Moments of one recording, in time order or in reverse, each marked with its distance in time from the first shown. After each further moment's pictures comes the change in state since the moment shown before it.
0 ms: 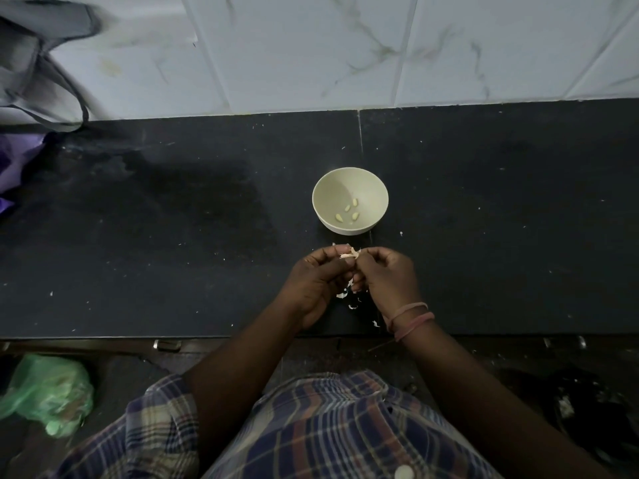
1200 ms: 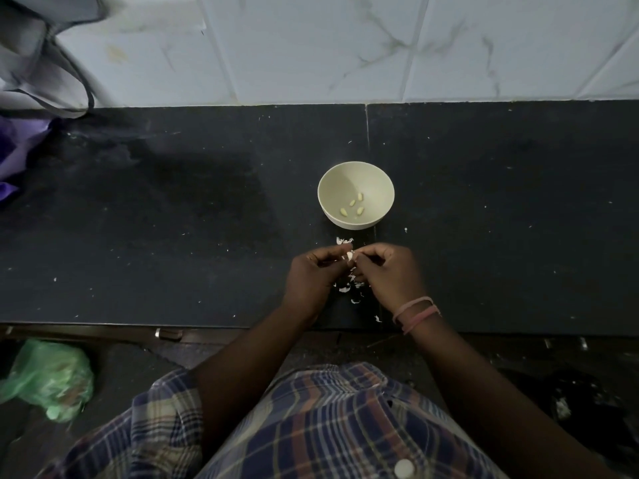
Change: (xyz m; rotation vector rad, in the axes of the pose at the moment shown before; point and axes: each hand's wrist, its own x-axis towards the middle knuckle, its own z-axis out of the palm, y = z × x) left_hand -0.001 -0.015 -0.011 0.395 0.188 0.228; right_hand 0.004 0.003 -0.008 -0.321 -0.085 -0.189
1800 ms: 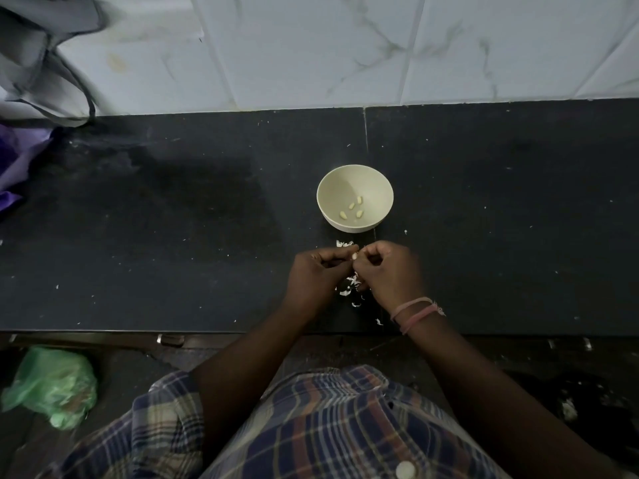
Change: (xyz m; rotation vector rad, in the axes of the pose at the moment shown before) left_hand -0.004 0.018 0.003 0.202 -0.003 0.067; right_hand 0.006 0.001 0.000 -0.165 0.059 -0.031
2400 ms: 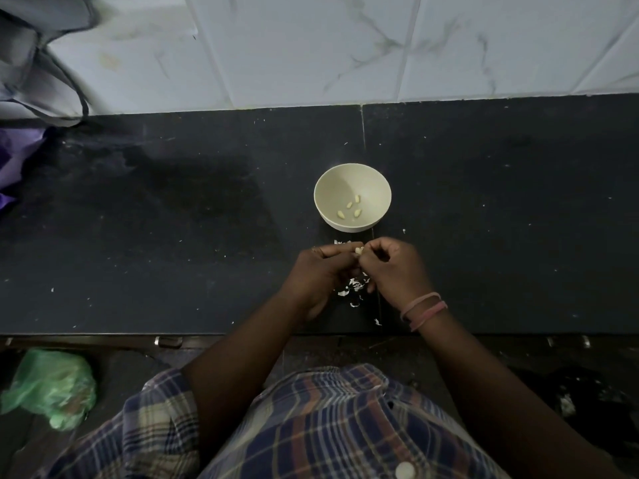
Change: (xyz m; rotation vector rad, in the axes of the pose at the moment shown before) left_hand 0.010 0.009 0.008 -0.394 -0.181 -0.219; right_hand 0.003 -0.005 -0.012 0.216 -0.086 0.061
